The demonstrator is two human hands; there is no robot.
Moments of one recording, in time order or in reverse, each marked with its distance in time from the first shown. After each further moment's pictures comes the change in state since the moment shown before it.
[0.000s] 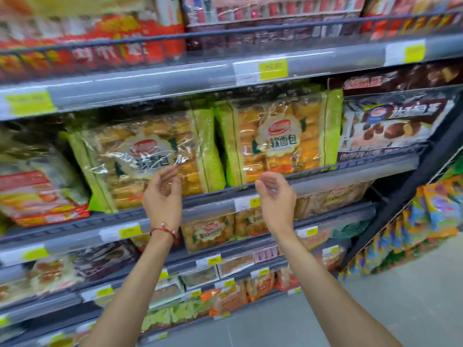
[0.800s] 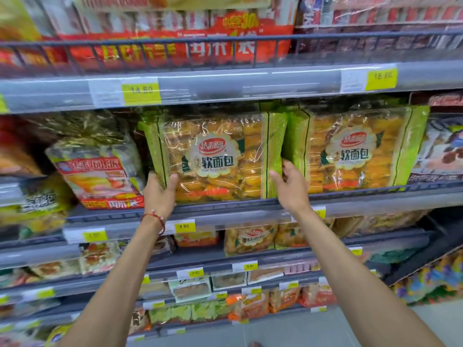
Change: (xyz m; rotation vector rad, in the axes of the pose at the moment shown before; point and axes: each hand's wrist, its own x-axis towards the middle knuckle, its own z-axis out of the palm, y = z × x) left_hand 0.091 -0.084 -0.114 0.287 -0.058 -0.288; right_hand 0.032 -0.035 0.112 -0.283 -0.311 0.106
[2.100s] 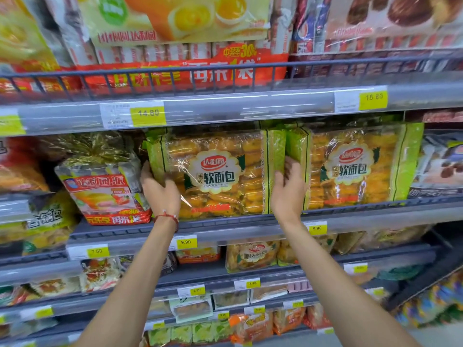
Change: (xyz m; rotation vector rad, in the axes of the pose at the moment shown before) left_hand 0.022 0.031 0.011 -0.230 0.358 0.070; right_hand 0.003 -0.028 0.020 0.155 0.368 -0.134
